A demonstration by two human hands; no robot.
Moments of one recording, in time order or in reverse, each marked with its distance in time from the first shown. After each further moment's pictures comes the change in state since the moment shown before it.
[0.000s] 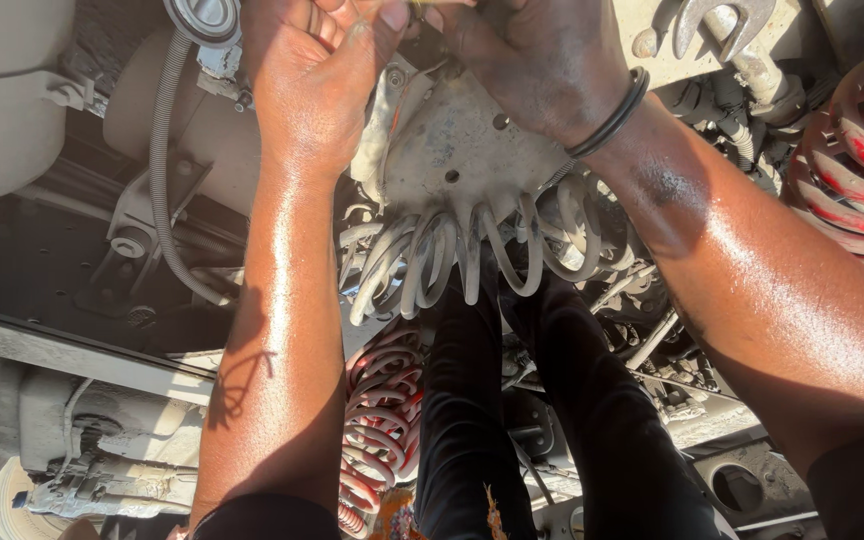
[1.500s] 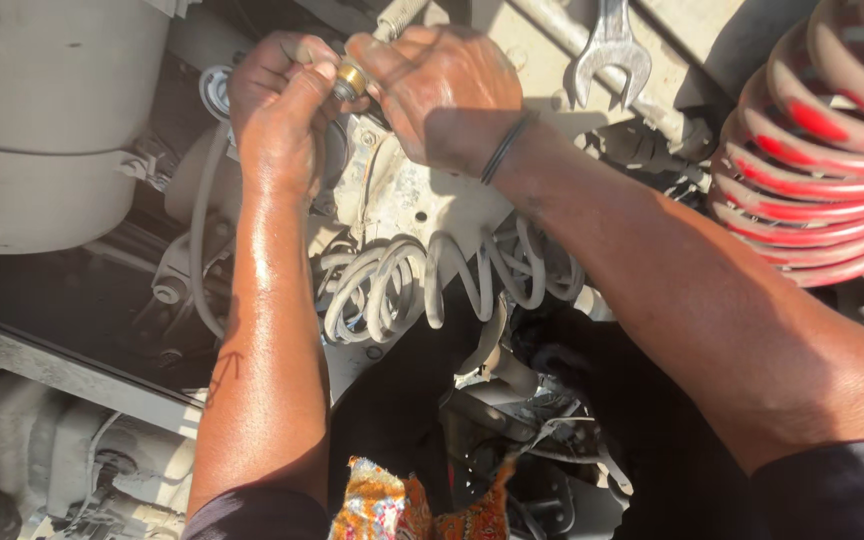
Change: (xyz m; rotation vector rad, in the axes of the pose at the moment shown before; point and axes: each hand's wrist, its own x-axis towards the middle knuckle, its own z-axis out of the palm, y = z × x) left_hand 0.017 0.025 0.009 -0.017 0.105 -0.050; right_hand 0.011 -0.003 0.002 -0.552 0.050 -0.197
